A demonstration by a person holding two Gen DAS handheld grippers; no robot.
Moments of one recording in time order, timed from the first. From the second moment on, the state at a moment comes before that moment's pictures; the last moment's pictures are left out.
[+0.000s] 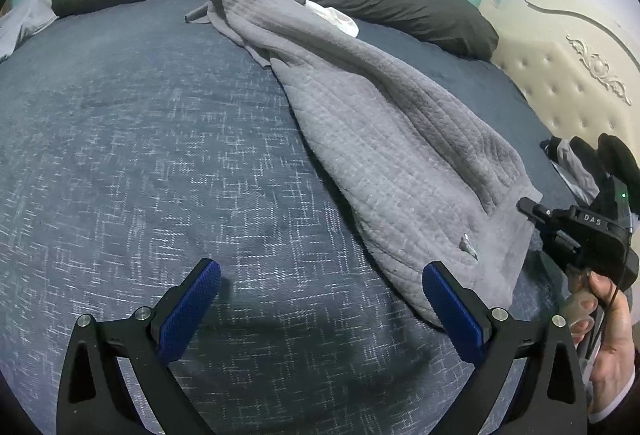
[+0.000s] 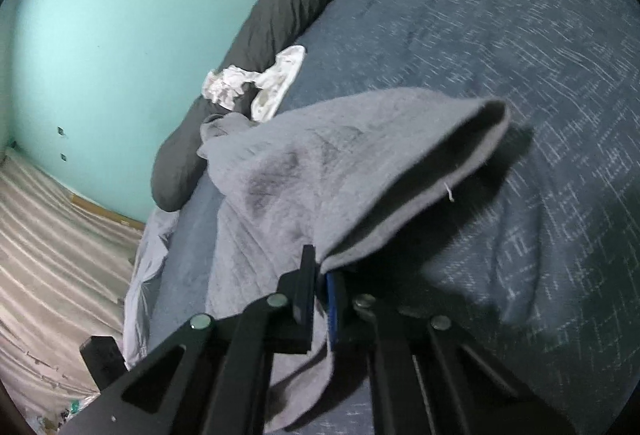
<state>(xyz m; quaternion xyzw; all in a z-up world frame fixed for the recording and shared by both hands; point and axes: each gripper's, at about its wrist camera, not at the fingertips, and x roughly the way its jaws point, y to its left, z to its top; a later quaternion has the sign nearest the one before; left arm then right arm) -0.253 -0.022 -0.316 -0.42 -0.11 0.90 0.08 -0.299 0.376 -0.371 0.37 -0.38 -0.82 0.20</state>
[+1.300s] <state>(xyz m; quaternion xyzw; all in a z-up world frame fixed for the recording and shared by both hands) -0.041 -0.133 -0.085 -0.30 -0.12 0.95 -0.01 -0.156 0.374 0.004 0.15 -0.30 -0.87 0.37</state>
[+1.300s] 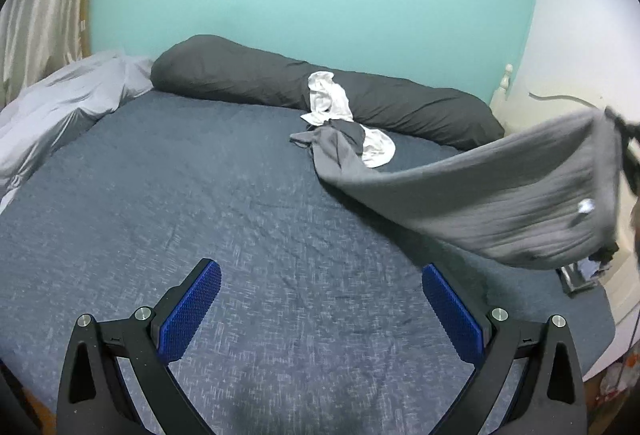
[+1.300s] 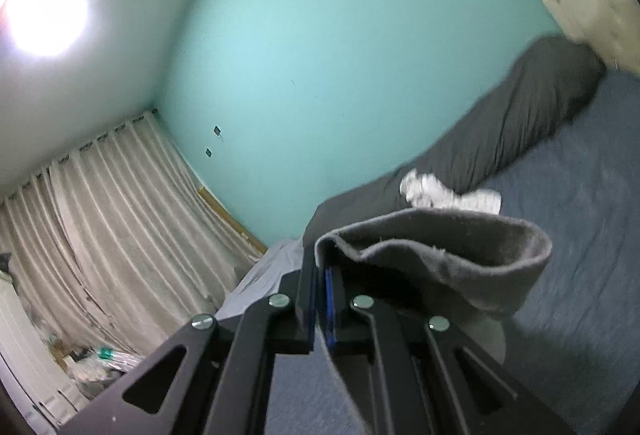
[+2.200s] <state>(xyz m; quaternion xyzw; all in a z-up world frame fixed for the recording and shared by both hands) -0.044 -0.093 -0.066 -0.31 -0.11 0.95 0.03 -0.148 0.404 0.079 0.21 -0.17 -0.92 0.29</state>
